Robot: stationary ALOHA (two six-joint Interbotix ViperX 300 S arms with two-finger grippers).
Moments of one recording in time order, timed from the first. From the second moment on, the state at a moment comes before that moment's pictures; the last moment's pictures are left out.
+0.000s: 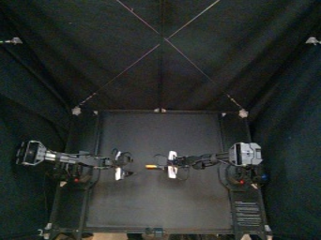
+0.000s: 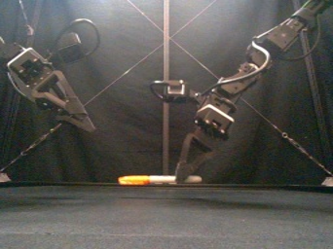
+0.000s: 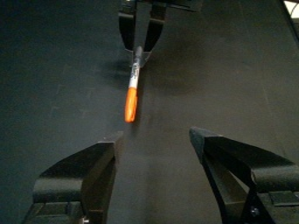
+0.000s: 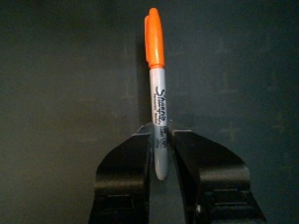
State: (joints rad) left arm 0.03 -0.47 1.15 -0.08 -0.15 0.00; right arm -0.10 0.15 0.59 -0.06 0.11 0.01
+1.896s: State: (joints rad) left arm 0.10 -0.52 1.15 -0.08 -0.23 0.00; right arm -0.07 0.05 0.49 -0.13 0.07 0.01
